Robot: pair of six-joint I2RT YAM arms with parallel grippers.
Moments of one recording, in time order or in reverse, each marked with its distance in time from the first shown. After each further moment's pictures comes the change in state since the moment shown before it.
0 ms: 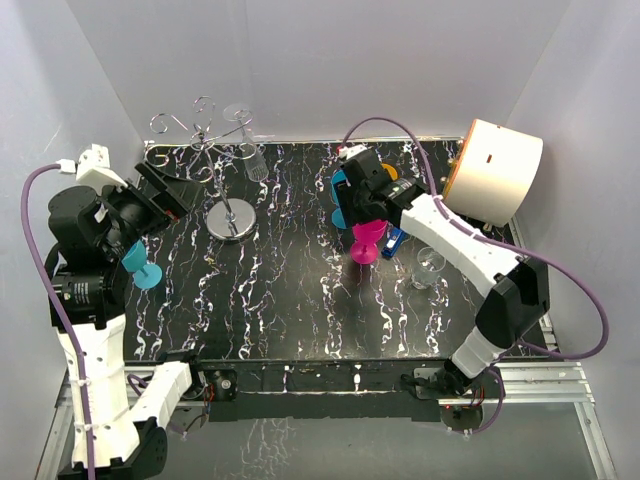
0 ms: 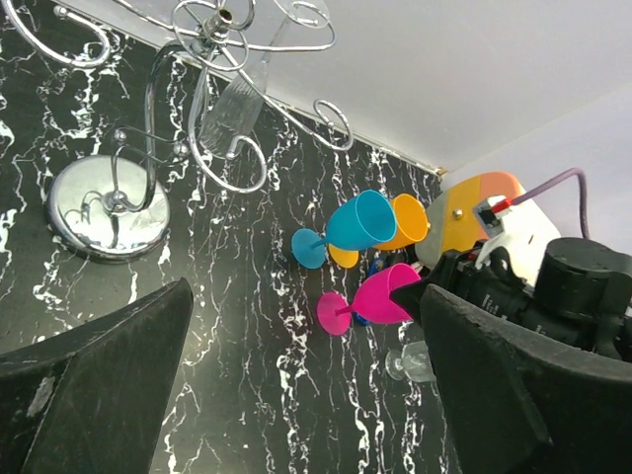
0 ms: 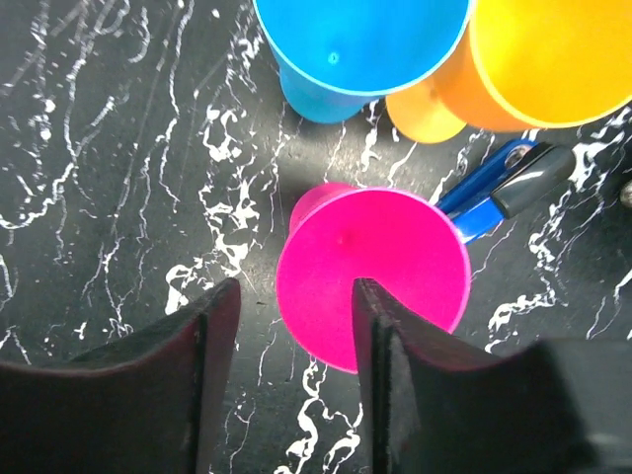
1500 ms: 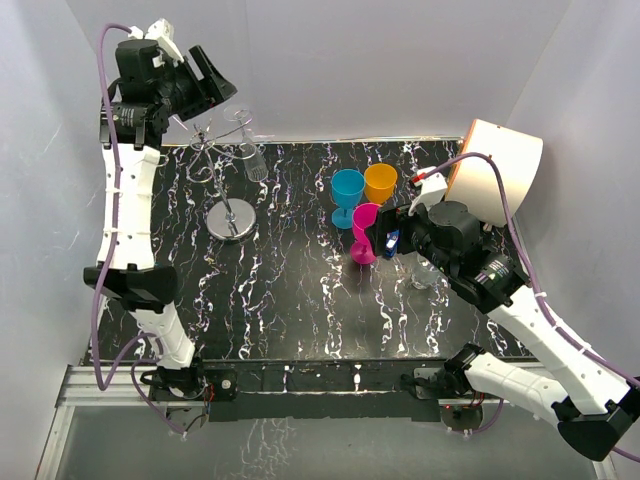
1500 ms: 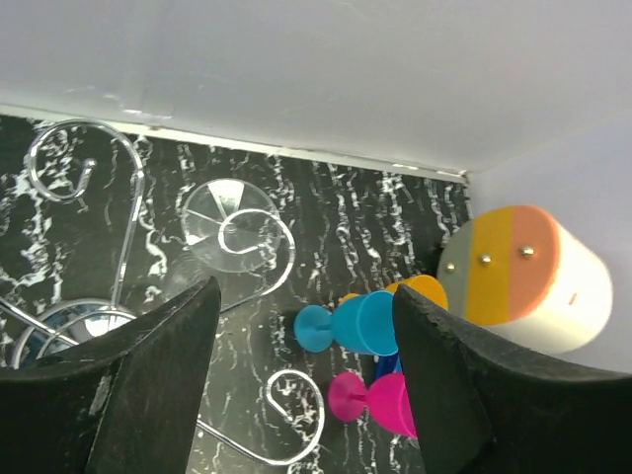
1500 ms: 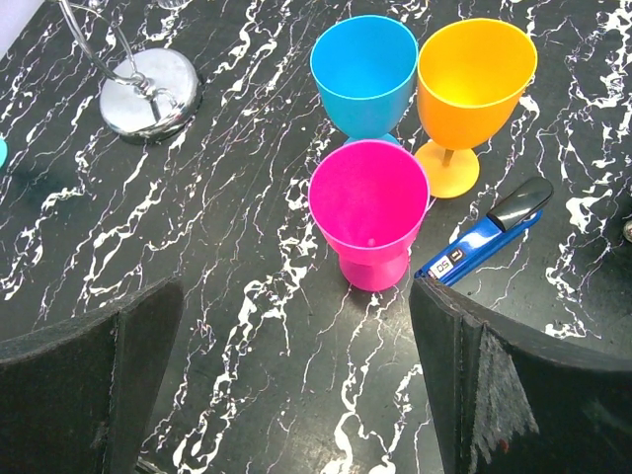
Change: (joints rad) left arm -0.193 0.980 1.003 -0.112 -0.055 0.082; right arm -0.001 -0.734 -0.499 0.328 -0.077 0.033
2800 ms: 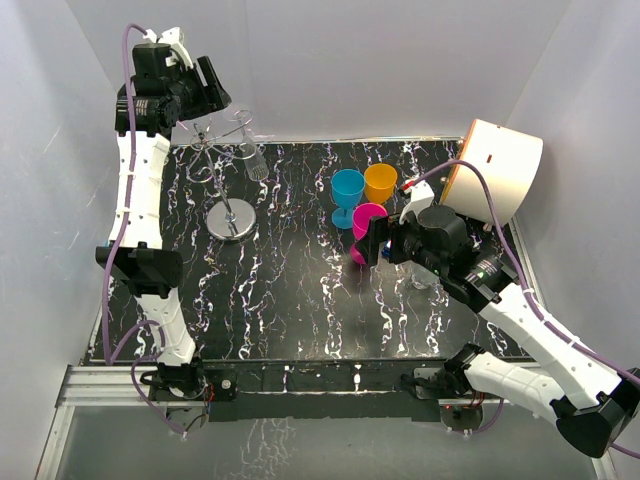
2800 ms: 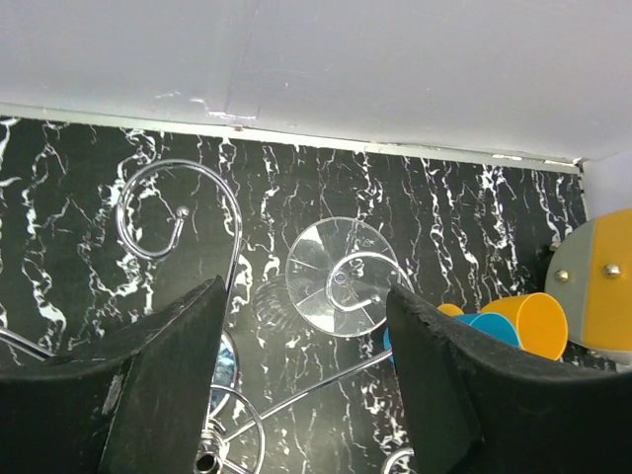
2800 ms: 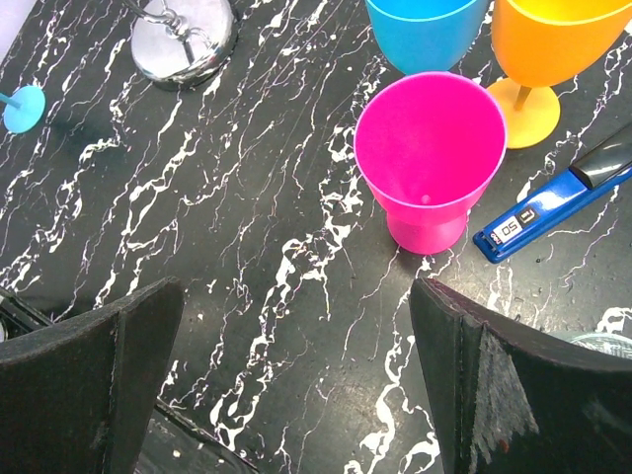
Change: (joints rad) left arm 0.024 0.142 0.052 -0.030 -0.097 0.158; right arm 0.000 0.023 -0.066 0.002 -0.112 0.084
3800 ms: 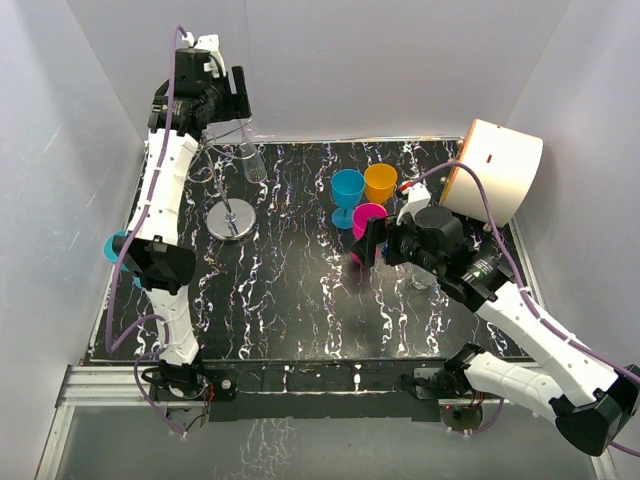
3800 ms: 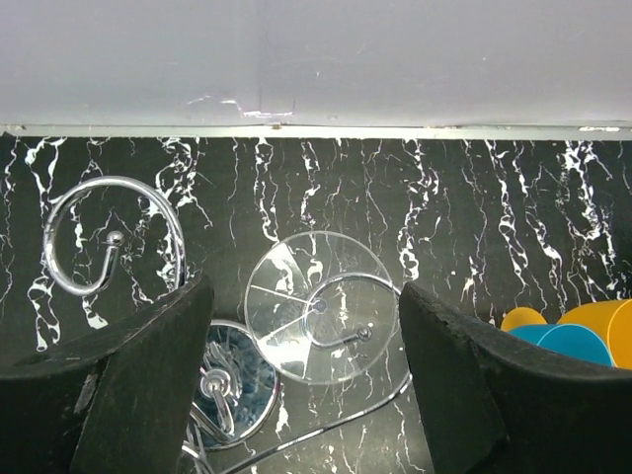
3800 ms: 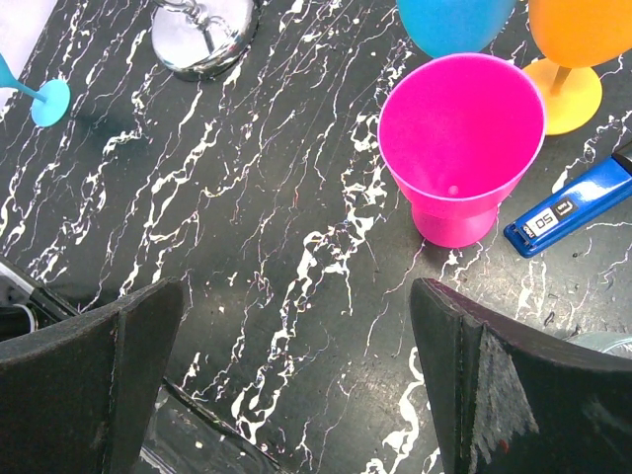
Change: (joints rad) left arm -0.129 0.051 0.000 0.027 -0.211 0.146; right arm 0.000 0.013 -0.016 0.018 -0.046 0.047
